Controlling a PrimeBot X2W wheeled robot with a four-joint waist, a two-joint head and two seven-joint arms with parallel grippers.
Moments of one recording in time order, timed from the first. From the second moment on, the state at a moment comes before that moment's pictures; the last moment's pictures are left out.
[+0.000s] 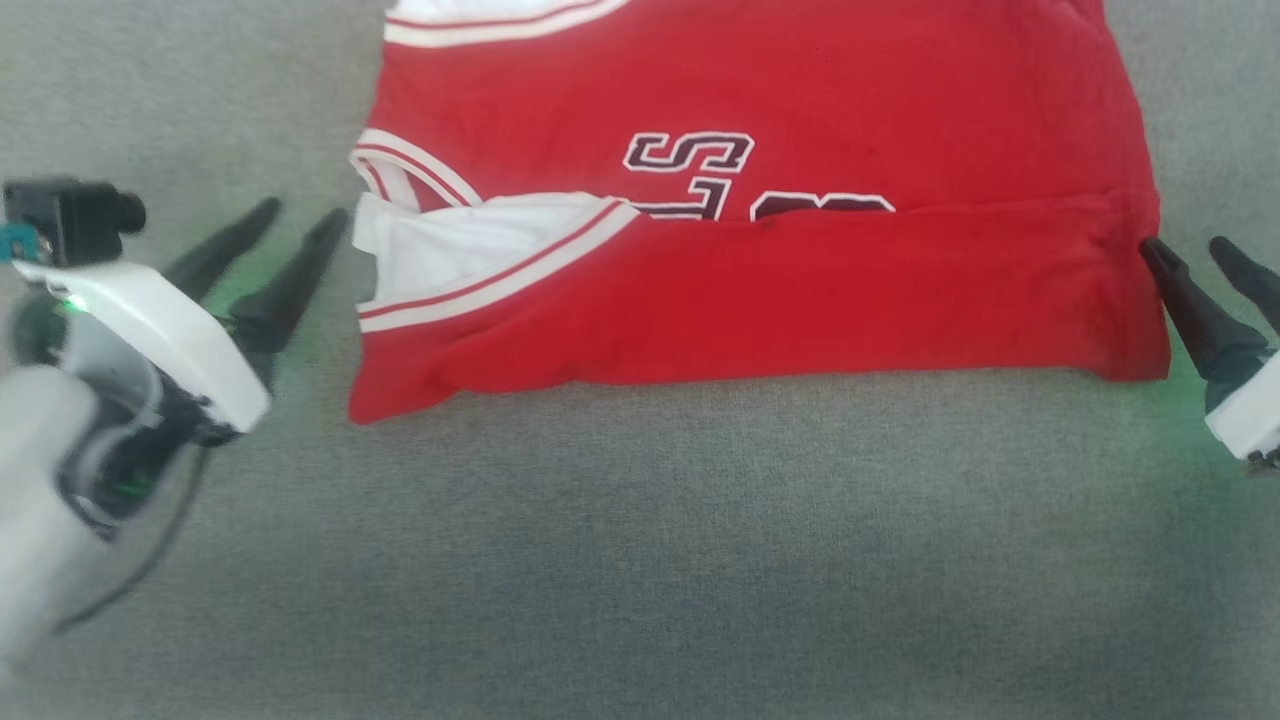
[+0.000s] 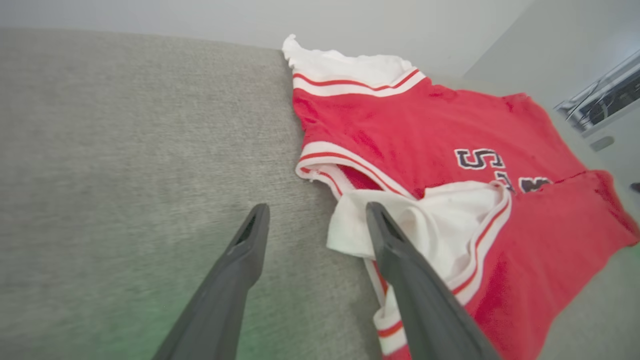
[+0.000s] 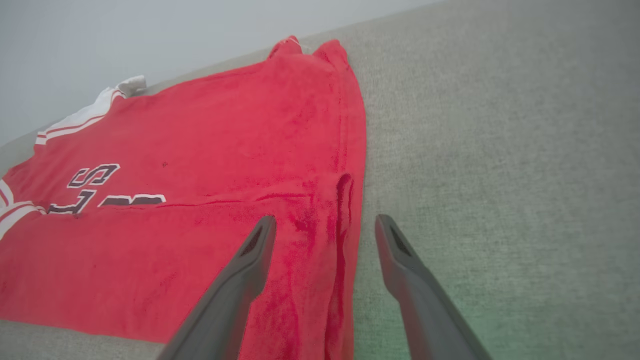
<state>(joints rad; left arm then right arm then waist) -0.78 0.75 -0.79 0.37 -1.28 -0.13 -0.12 -0.37 -0.44 -0.06 0.09 0.77 0.13 0.39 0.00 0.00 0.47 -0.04</state>
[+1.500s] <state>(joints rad) -0.91 0.82 -0.94 0.20 -1.44 -0.12 0.53 -0.42 -0.64 0.11 -0.03 0.69 0.13 0.82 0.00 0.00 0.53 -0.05</state>
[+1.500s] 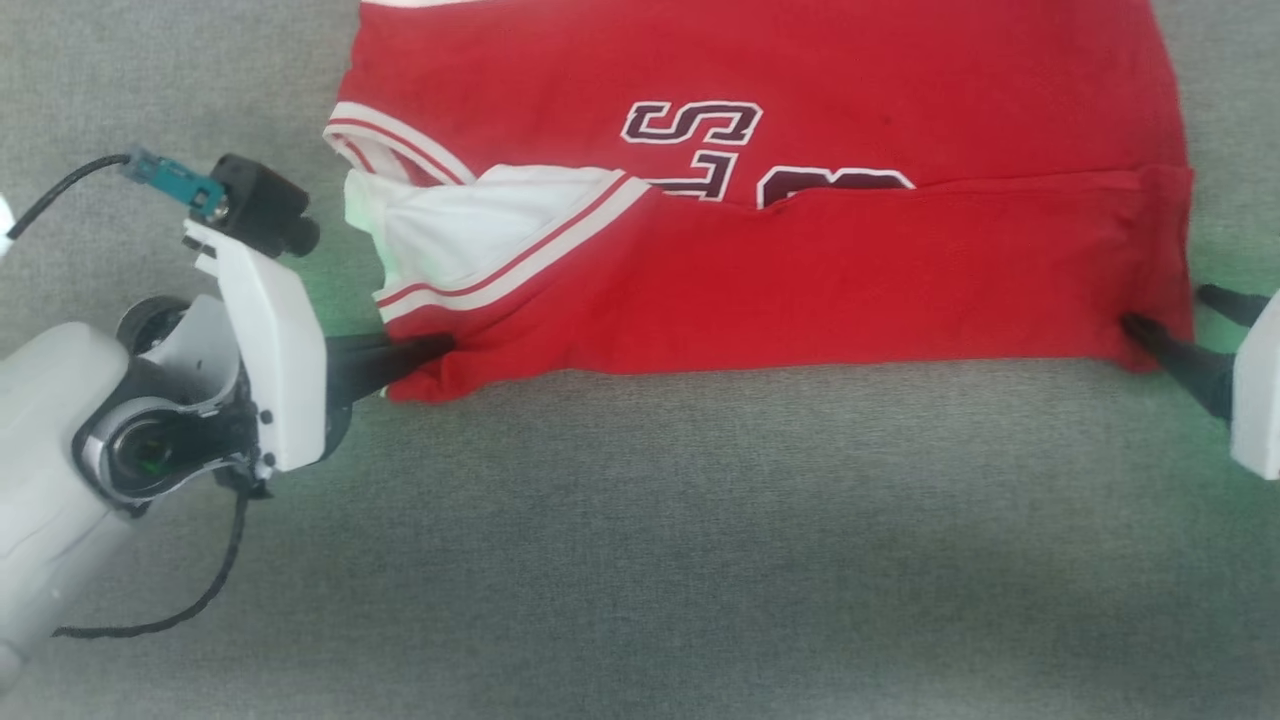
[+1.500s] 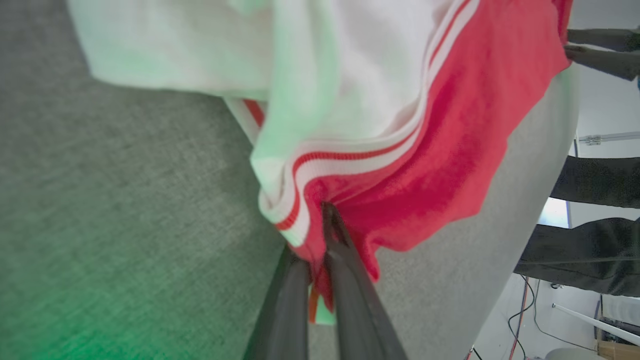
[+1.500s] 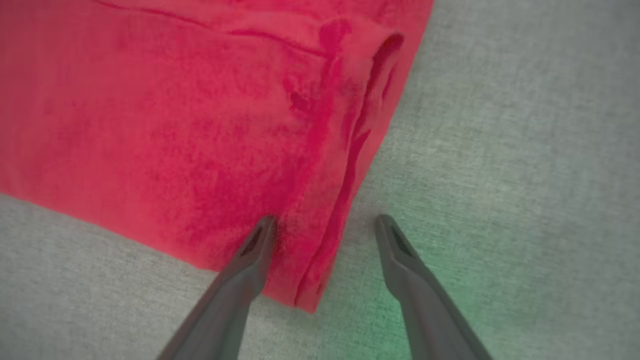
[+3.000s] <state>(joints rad) -0.63 1.02 -0.82 -0.09 -1.39 0.01 0.06 -0.19 -0.53 -0.11 -0.25 0.66 0.13 0.56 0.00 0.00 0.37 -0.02</state>
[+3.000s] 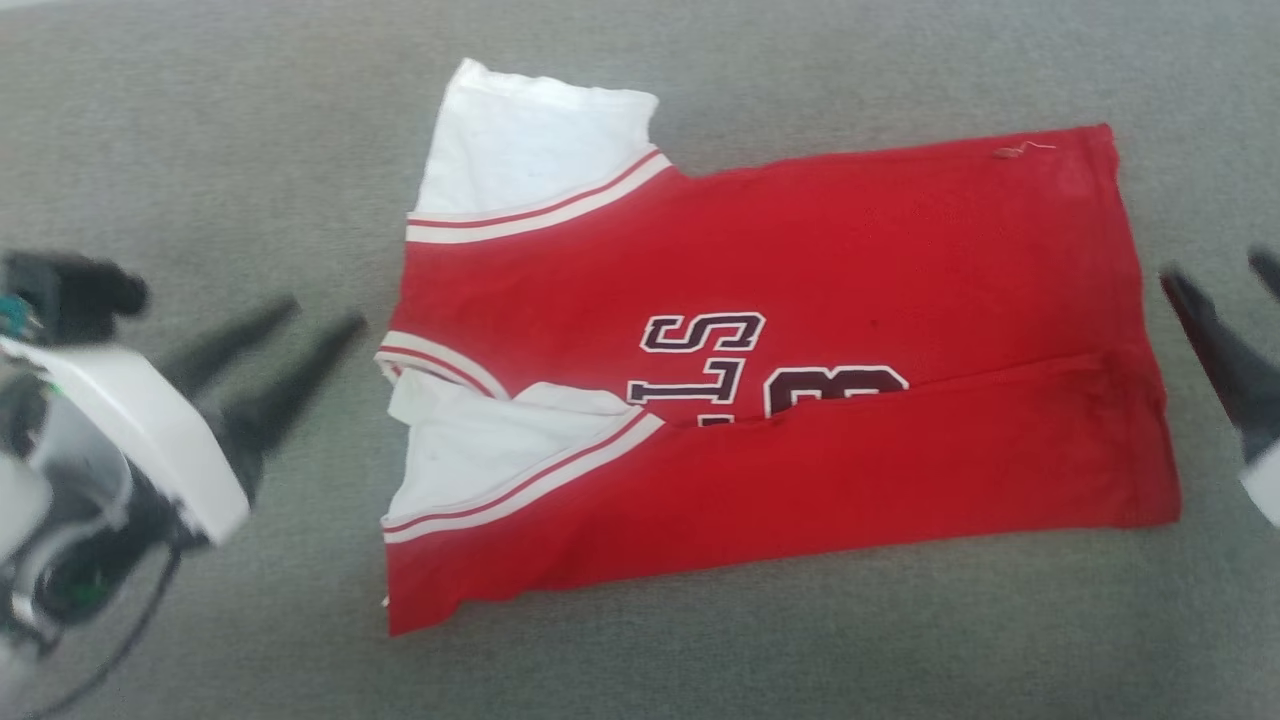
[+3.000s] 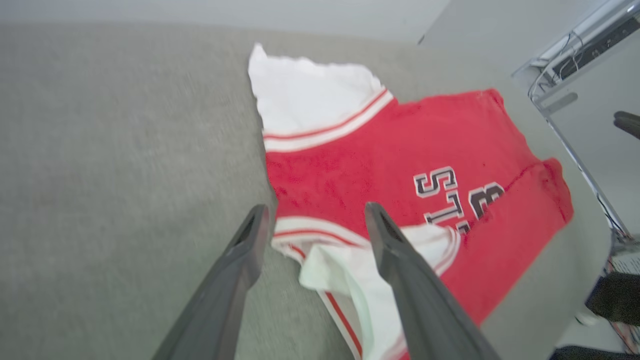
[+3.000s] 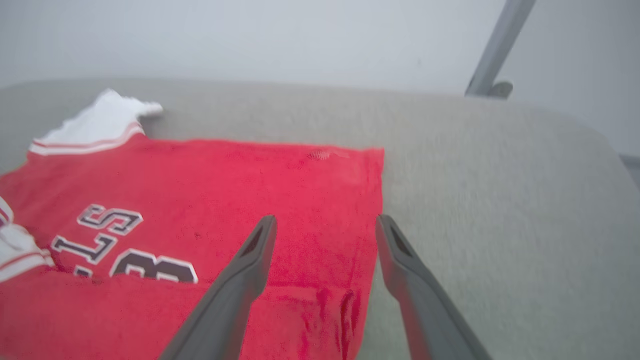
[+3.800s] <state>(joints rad) -1.35 0.79 -0.88 0.74 -1.24 -0.08 0.60 -0.35 -0.31 0.03 -0.12 0.56 0.13 -0.01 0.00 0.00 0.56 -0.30</state>
